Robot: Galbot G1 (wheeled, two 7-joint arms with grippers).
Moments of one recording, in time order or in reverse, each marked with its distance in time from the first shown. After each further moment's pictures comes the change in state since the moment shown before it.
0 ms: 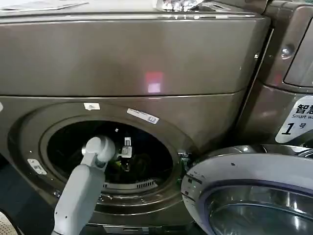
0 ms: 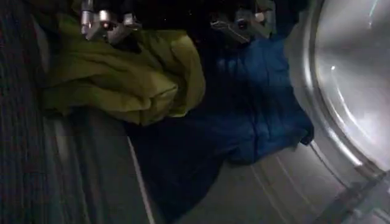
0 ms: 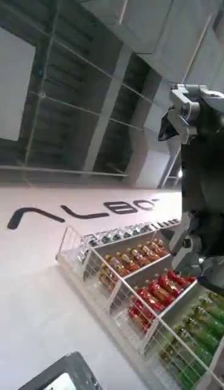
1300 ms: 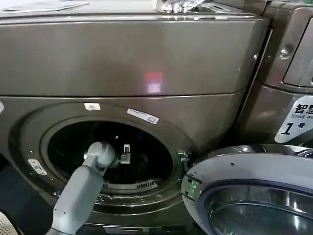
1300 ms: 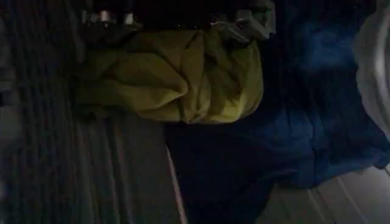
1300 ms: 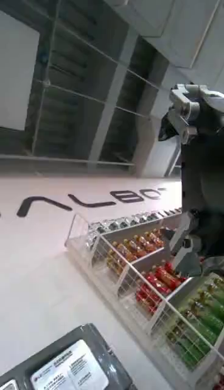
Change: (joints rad) left arm -0.092 -0.024 0.032 0.235 -0.039 0.016 -0.003; right arm 0.014 0.014 -0.033 0.044 0.005 0.004 -0.010
